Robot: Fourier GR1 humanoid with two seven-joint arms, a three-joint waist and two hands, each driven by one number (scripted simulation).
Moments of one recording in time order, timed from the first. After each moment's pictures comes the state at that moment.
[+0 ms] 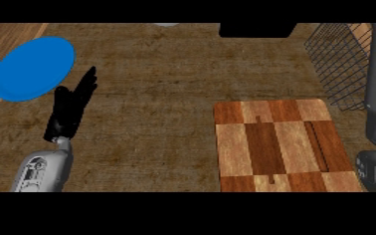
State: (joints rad) left arm -0.22 0.18 0.09 -1.38 -0.14 -0.04 0.21; right arm -1.24 -0.30 -0.31 -1.17 0.87 0.26 0.63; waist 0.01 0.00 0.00
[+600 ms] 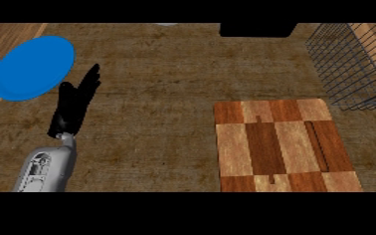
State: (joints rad) left arm -0.25 0.17 0.08 -1.37 -0.15 -0.03 0.22; right arm -1.21 -0.59 -0.24 -0.87 1.03 0.30 0.49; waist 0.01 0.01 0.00
